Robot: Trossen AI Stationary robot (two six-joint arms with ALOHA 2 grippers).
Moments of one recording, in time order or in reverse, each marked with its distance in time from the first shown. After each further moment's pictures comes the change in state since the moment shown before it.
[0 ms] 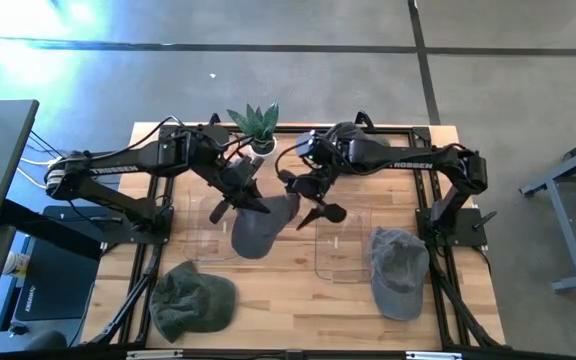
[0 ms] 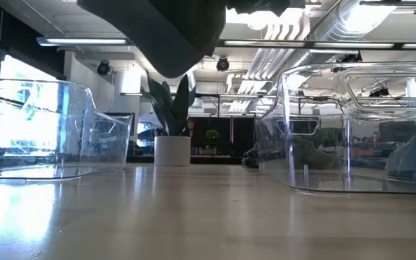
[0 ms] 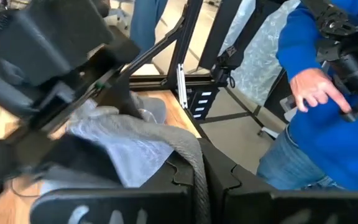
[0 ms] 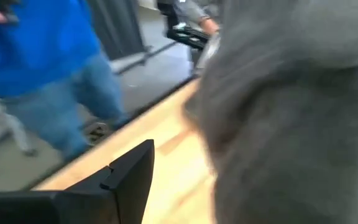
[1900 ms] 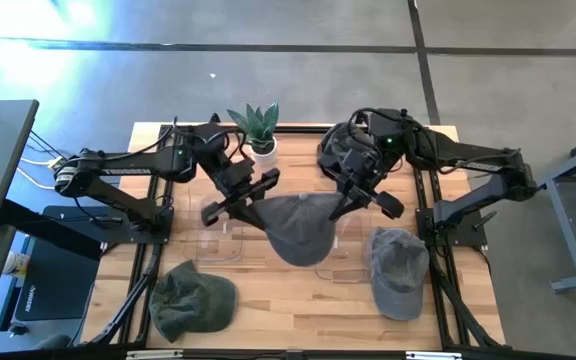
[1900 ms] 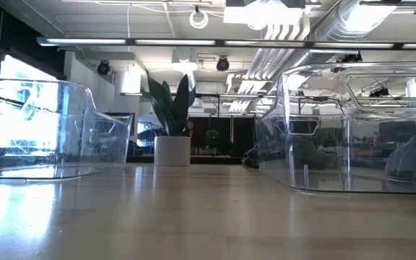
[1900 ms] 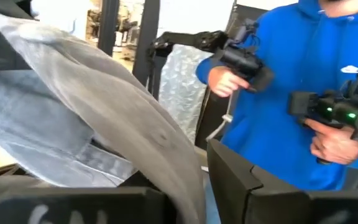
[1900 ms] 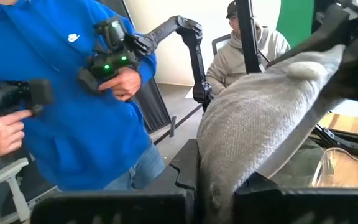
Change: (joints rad) left arm -0.053 0.089 0.019 0.485 0.297 -0.211; right arm 0.057 -0.360 0.002 0.135 0.009 0.576
